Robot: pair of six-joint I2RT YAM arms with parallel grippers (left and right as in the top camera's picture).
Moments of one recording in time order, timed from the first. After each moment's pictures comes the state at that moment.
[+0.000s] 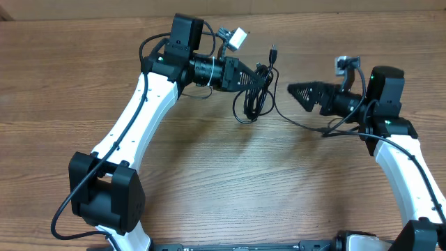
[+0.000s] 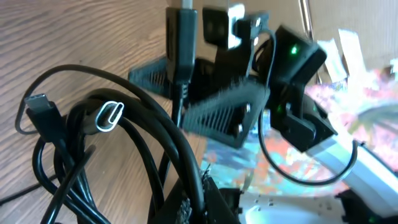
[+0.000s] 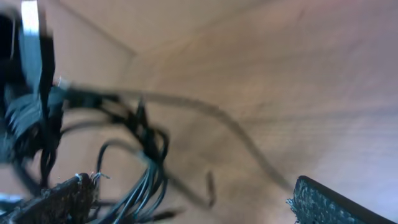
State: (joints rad) left arm -0.33 1.86 1.62 -0.58 1.20 -0.37; right arm -0.09 1.40 0.92 -0.20 -0.90 0.30
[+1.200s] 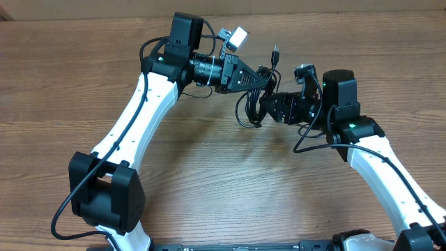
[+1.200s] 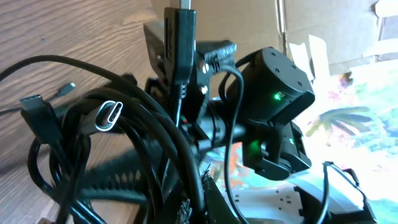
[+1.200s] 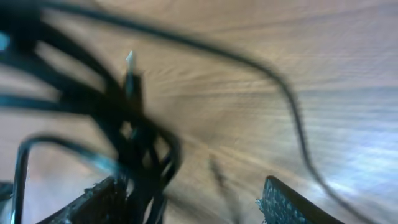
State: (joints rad) left arm -0.33 1.86 1.62 -0.57 1.30 -0.48; right arm 0.19 1.40 0.92 -0.19 -0.57 0.30
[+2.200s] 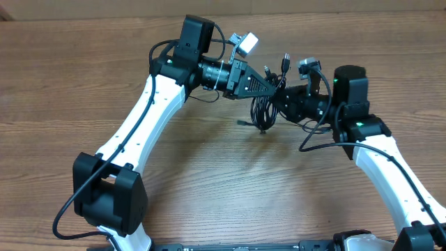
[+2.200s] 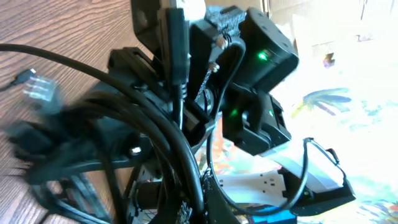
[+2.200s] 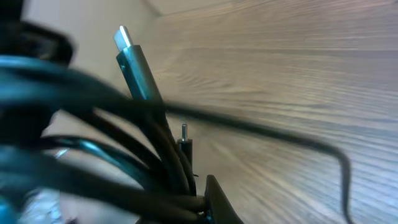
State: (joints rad) left arm -0.37 1.86 1.62 -0.58 1.36 -0.48; right arm 0.12 1.40 0.92 -0.13 -0.85 0.21
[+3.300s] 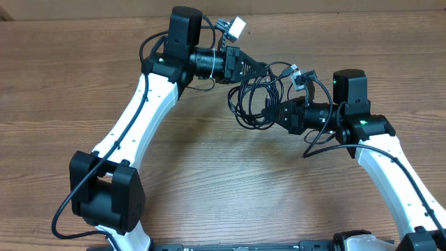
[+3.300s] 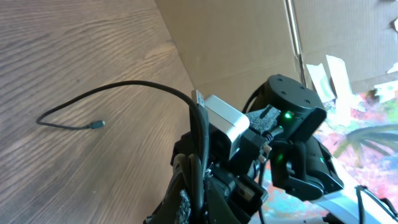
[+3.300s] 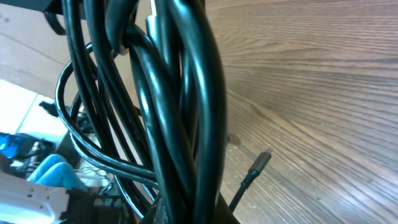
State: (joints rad) left arm -0.33 1.86 1.61 -0.37 1.18 -0.58; right arm 0.13 1.39 0.95 -0.39 -0.98 0.10
